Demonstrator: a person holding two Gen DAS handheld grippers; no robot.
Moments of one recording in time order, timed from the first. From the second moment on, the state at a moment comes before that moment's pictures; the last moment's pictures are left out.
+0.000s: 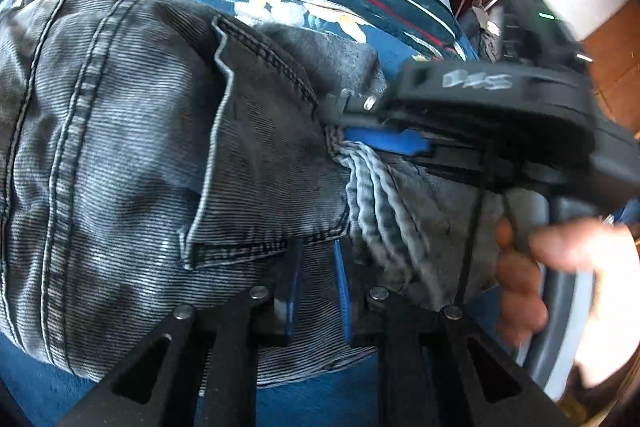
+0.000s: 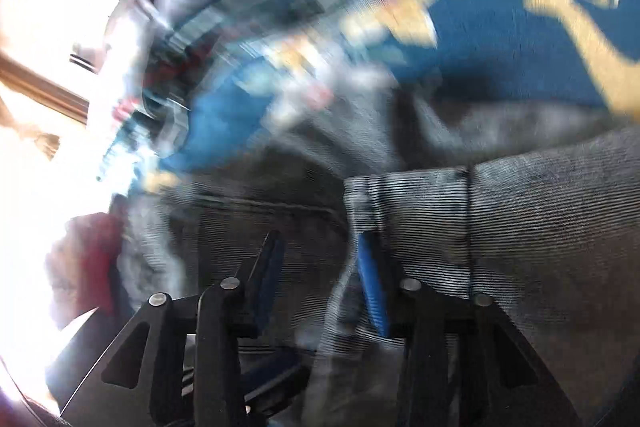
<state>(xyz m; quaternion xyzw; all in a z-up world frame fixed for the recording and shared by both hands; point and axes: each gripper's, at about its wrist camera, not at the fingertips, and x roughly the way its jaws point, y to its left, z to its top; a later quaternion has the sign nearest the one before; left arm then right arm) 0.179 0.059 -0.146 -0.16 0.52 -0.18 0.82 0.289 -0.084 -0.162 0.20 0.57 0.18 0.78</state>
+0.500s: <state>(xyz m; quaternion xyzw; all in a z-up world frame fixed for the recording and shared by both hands) 0.182 0.138 -0.051 -0.16 0.46 -0.14 0.86 0.237 -0.064 -0.106 0.15 0.49 0.25 0.82</state>
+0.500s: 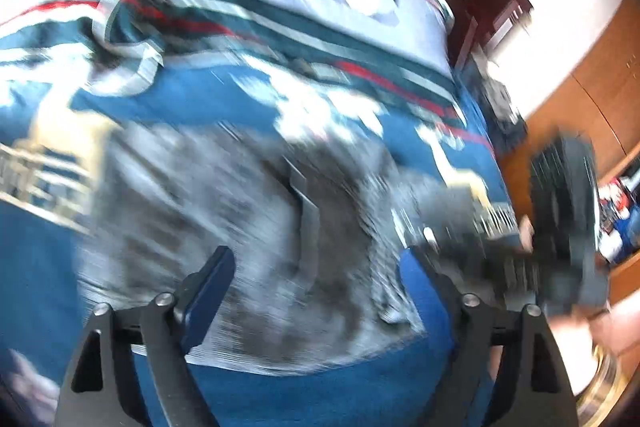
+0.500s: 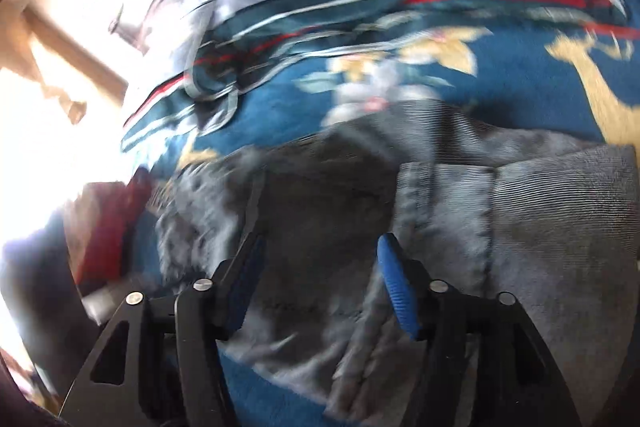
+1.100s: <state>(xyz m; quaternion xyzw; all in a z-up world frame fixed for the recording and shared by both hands) 0.230 0.268 -0.100 -0.20 0.52 -0.04 0.83 0.160 0.097 -0.106 -0.07 0.47 0.39 0.79</state>
